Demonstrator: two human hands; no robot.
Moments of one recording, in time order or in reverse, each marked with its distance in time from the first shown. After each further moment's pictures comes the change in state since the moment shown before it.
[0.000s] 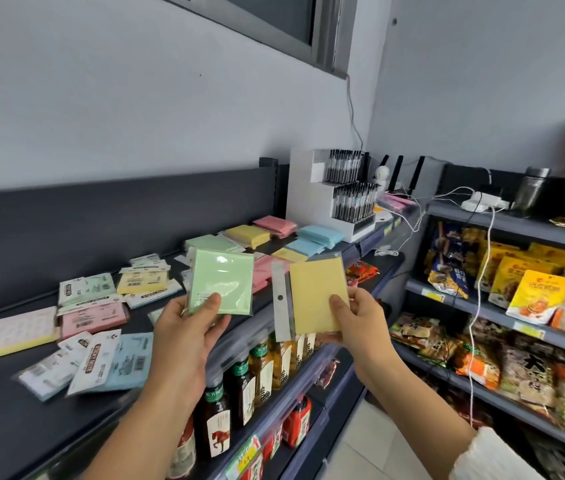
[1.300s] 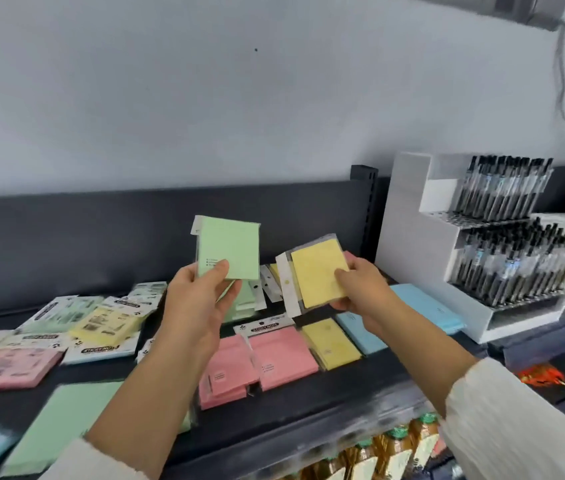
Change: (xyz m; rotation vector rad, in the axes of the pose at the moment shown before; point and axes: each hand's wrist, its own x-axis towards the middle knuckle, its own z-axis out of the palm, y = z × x) left_hand 0.217 -0.039 0.123 -0.004 0.442 0.300; right_hand 0.345 0.009 0.092 -0.135 -0.651 0.137
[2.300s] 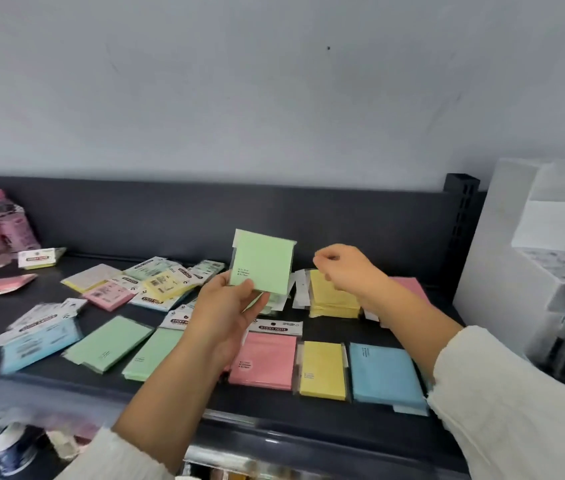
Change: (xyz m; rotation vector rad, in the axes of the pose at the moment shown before) left_hand -0.038 -0.038 0.057 0.092 0.316 0.107; right_hand 0.089 -0.021 0.010 -0.455 -0.595 -0.370
